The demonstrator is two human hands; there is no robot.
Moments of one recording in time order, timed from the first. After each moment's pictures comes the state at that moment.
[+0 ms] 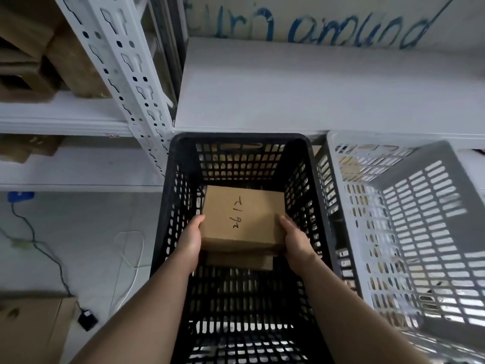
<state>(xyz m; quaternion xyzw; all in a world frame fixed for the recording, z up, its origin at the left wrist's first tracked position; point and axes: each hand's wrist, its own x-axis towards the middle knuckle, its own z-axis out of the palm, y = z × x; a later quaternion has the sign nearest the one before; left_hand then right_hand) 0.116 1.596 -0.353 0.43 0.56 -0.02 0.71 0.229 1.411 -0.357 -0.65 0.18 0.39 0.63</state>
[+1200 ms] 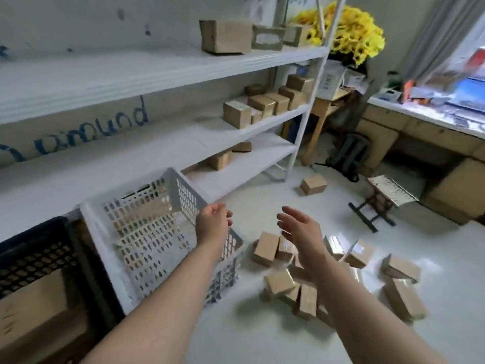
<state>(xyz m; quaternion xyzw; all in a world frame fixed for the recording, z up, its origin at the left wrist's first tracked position) 0.195 1.085 -0.111 0.68 0.18 -0.02 0.71 0.148 0.911 -0.116 -0.67 0.24 -0.03 0.70</state>
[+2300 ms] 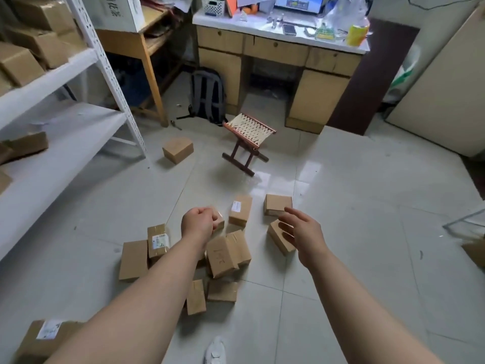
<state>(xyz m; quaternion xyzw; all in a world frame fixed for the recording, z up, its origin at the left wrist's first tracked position) 0.246 0.470 -0.225 0.78 0.08 -0.31 0.54 0.089 0.327 -0.222 -0.50 0.52 -0.16 0.67</state>
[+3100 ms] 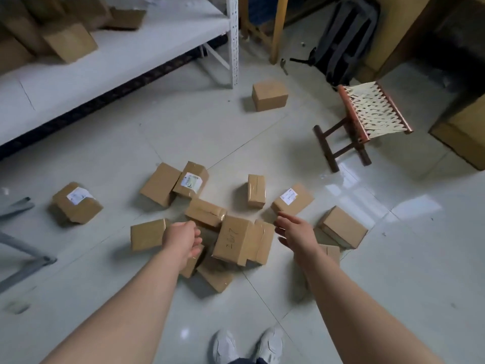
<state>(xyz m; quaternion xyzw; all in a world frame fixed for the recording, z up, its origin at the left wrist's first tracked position) 0.270 0.433 -0.472 0.67 0.46 -0.22 0.54 0.247 0.193 -0.478 -0.61 0.40 0.18 0.66</state>
